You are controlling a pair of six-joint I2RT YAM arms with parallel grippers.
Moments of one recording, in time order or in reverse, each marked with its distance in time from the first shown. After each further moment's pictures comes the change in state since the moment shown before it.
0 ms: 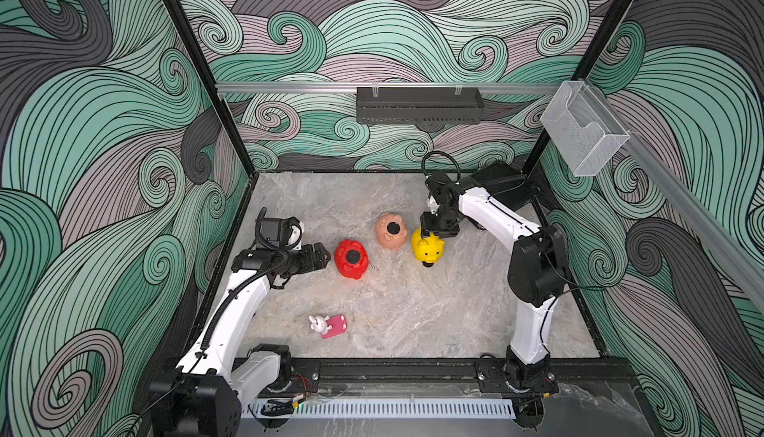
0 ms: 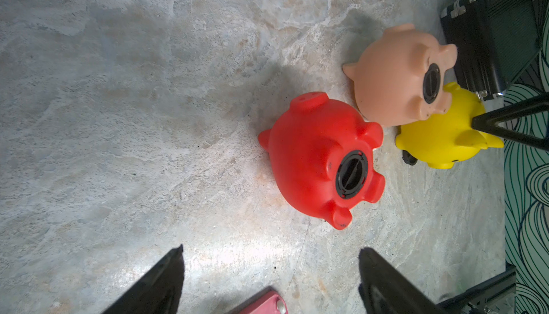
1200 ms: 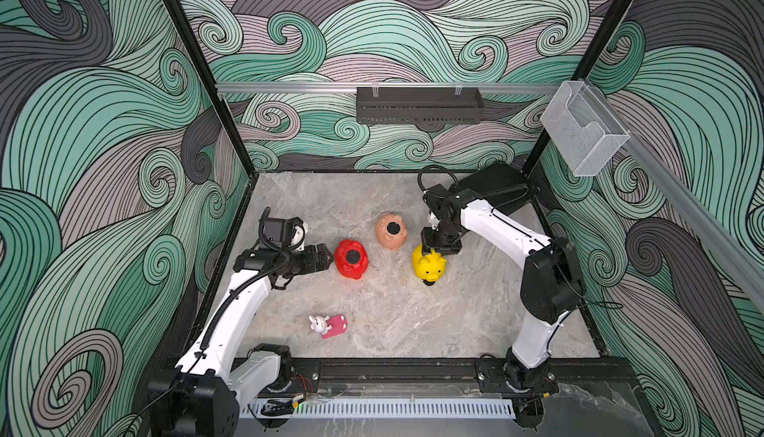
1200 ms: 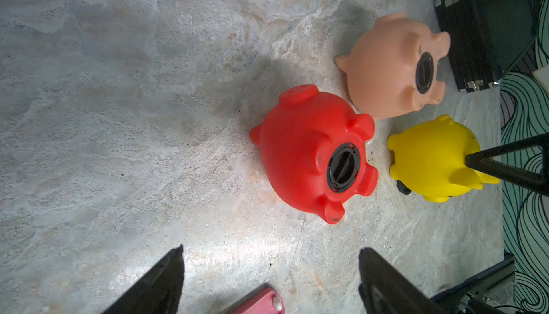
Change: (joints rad) left arm -0.027 0.000 0.000 0.000 0.002 0.000; right arm 0.070 -0.134 -0.172 -0.021 -0.016 0.089
